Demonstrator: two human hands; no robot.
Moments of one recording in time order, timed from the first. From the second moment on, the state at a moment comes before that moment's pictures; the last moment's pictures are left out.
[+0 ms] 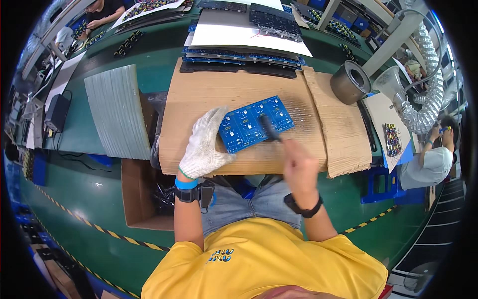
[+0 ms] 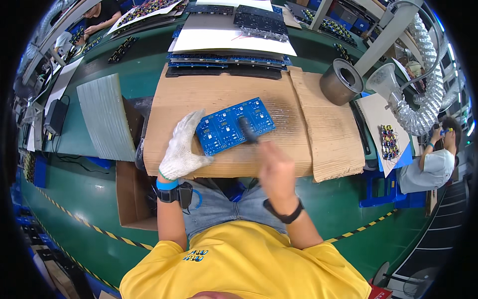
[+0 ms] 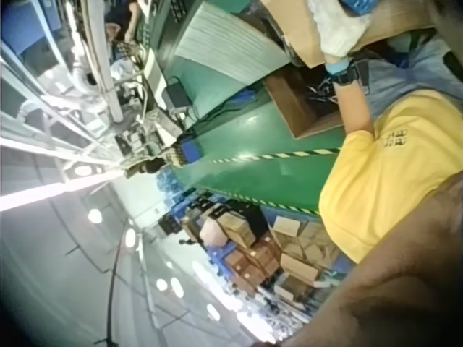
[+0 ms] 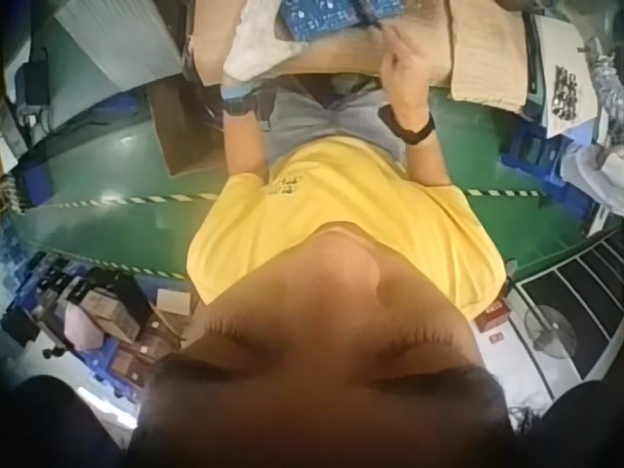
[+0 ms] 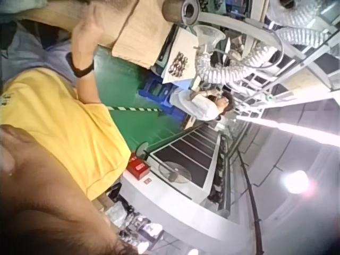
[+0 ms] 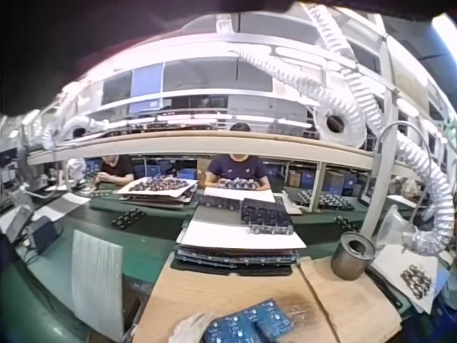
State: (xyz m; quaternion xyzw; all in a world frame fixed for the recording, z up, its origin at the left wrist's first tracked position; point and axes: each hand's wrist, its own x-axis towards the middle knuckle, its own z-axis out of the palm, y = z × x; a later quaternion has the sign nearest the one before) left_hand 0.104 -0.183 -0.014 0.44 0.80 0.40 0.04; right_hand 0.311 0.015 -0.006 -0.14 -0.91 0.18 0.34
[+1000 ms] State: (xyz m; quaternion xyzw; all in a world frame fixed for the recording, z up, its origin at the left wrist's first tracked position) left_hand 0.065 -0.136 0.085 0.58 0.79 0.20 0.02; right_hand 0.394 0.231 0.020 -0.35 -0.90 0.20 0.15
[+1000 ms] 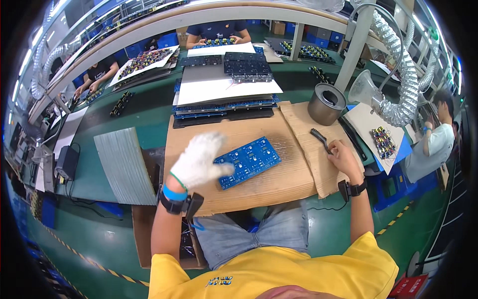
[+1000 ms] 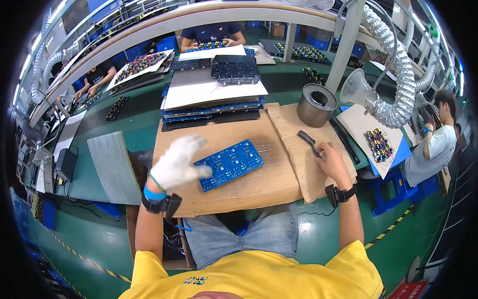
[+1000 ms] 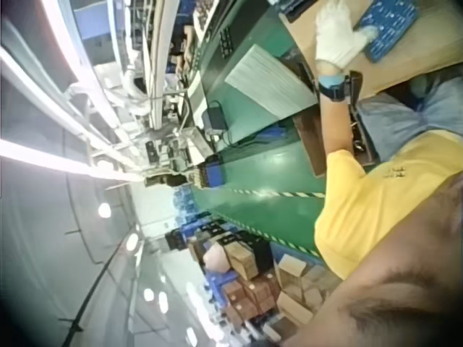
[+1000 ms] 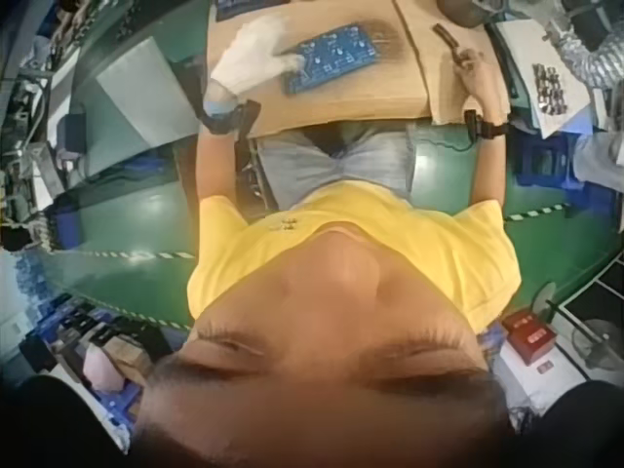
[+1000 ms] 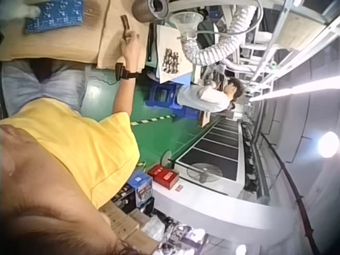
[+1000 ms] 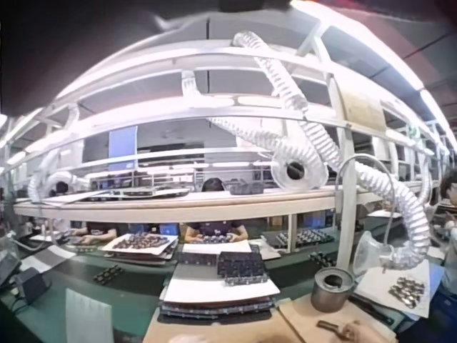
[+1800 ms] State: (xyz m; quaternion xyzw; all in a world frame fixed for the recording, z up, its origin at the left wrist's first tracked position) left_hand -0.077 -0.032 0.013 0.46 0.75 0.29 -0.38; right_hand 0.026 0.350 0.090 -0.03 -0.99 0.09 -0.03
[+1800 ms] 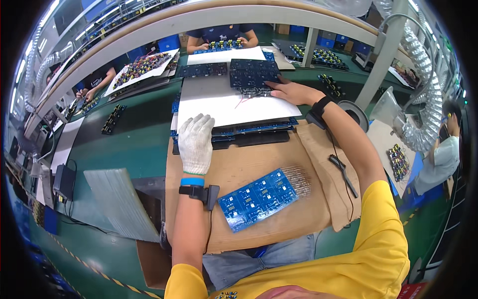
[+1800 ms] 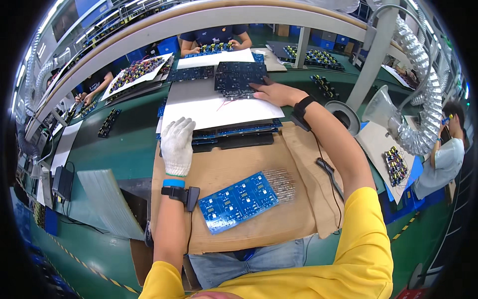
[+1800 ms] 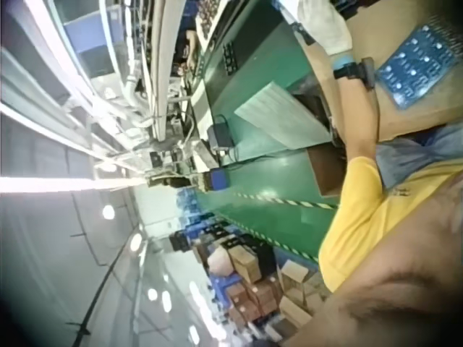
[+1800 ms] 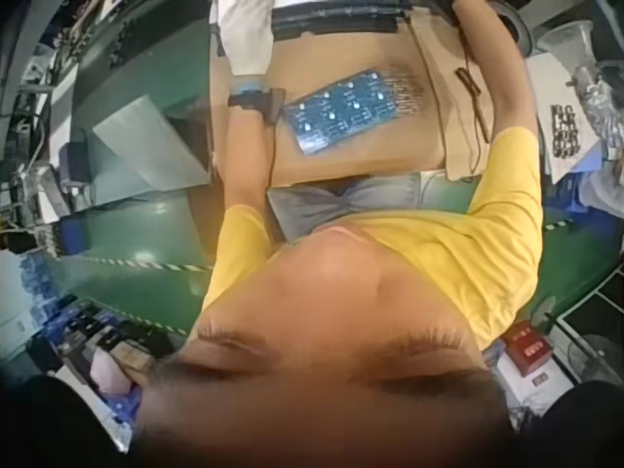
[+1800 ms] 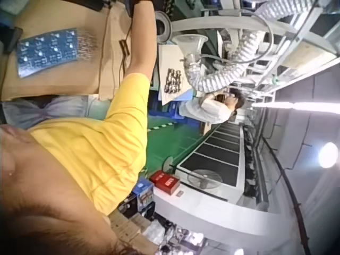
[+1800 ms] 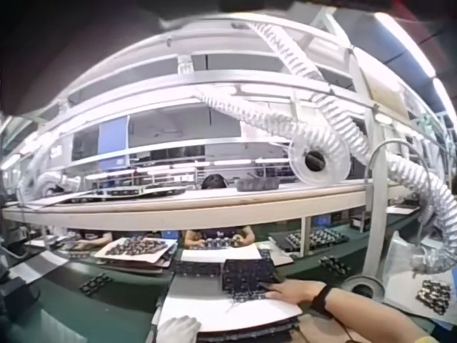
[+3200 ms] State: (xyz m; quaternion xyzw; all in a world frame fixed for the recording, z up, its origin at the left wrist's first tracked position) left_hand -0.077 -0.040 0.008 0.46 0.71 0.34 -0.41; right_hand 0.180 0.121 0.090 0.17 -0.97 0.10 -0.10
